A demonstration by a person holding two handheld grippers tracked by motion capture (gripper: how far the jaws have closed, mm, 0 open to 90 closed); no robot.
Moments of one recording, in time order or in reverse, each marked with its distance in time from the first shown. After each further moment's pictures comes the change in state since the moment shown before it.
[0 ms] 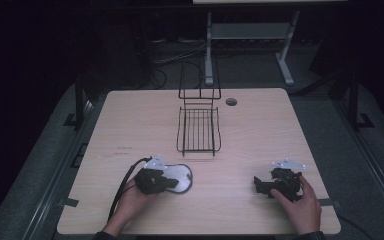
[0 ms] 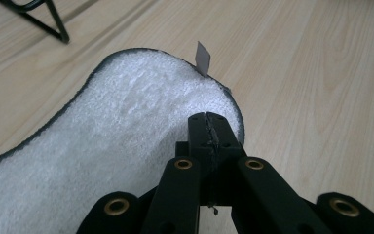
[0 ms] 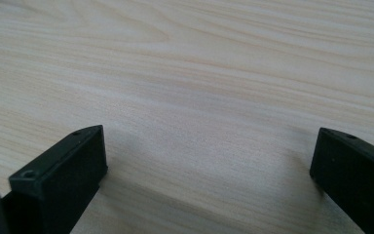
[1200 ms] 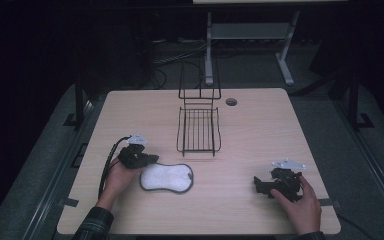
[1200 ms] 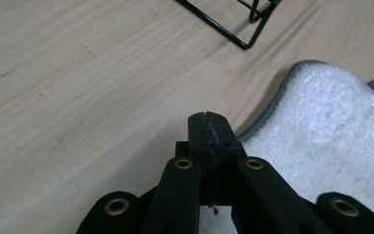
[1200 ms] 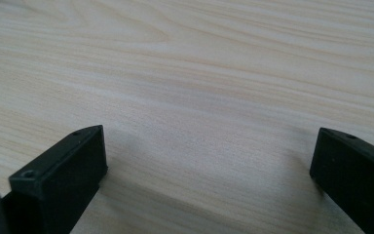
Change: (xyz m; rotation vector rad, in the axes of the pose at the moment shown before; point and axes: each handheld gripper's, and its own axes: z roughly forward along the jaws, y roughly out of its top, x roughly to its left) left arm 0.086 -0.004 -0.022 -0.018 0.159 -0.105; right arm 0.000 0.000 0.000 -0.001 0.000 0.000
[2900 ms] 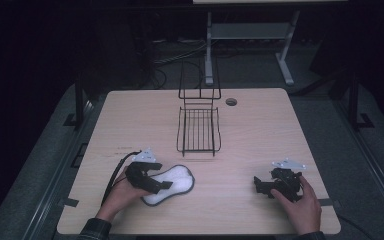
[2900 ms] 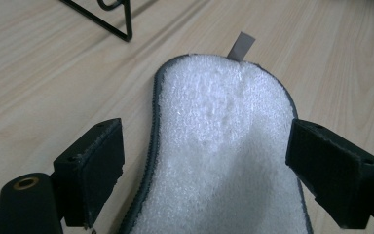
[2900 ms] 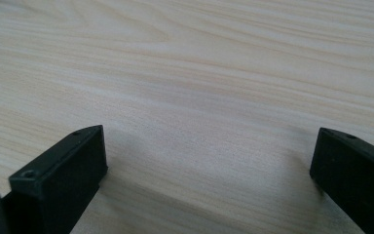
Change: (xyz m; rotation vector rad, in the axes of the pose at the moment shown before) left arm -0.053 -0.013 0.003 -0.023 -0.145 0.084; right arm 0.000 0.000 0.000 0.001 0.000 0.000
